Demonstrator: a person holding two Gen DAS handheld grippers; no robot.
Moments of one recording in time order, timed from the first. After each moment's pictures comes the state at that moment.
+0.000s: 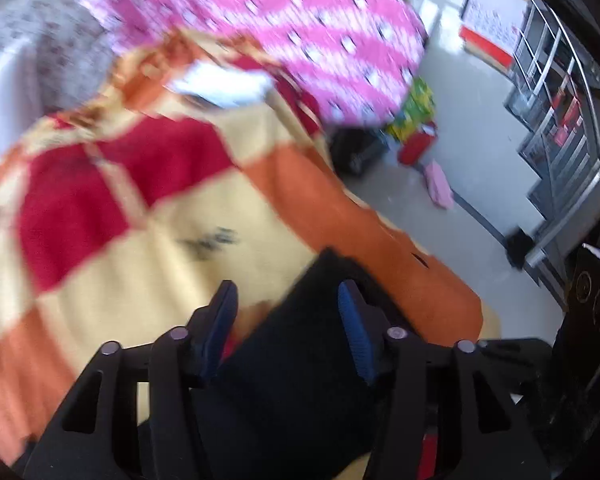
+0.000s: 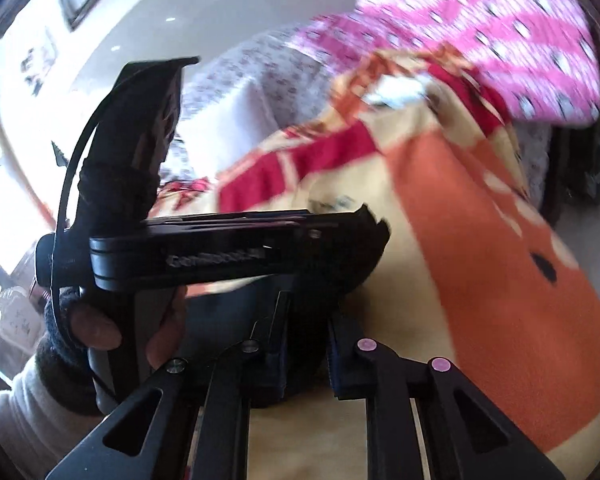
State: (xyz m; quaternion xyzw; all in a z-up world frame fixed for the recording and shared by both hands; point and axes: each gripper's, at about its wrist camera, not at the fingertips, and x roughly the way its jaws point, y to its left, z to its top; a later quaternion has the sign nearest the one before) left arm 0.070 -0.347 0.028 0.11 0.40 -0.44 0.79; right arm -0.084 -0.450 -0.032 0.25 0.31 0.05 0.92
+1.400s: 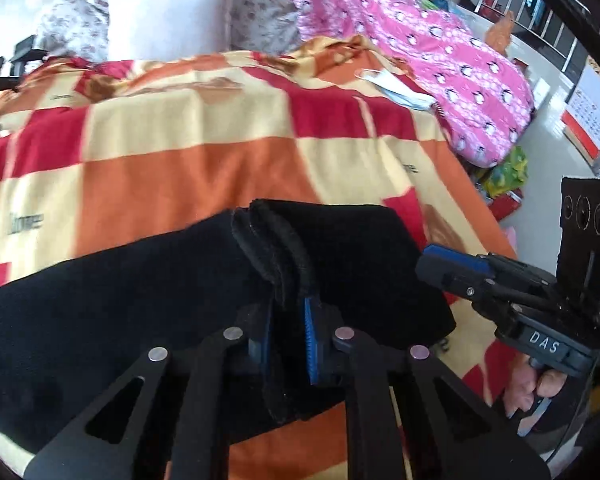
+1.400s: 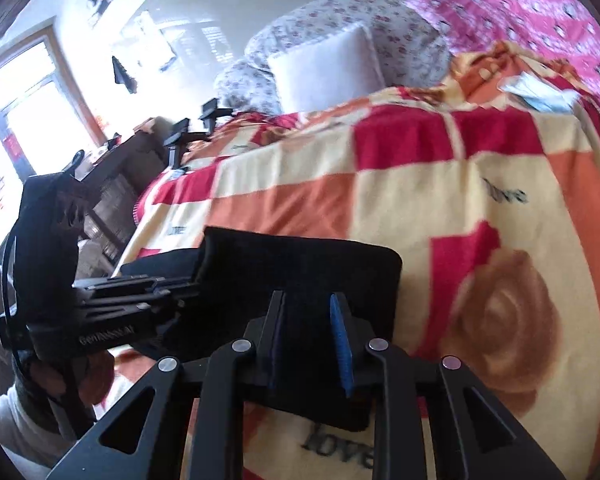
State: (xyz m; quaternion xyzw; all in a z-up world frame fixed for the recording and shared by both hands) left arm 0.034 -0.135 -0.010 0.00 0.46 -0.26 0.85; right arm -0.021 -0.327 -0.030 0.17 0.37 0.18 0.90
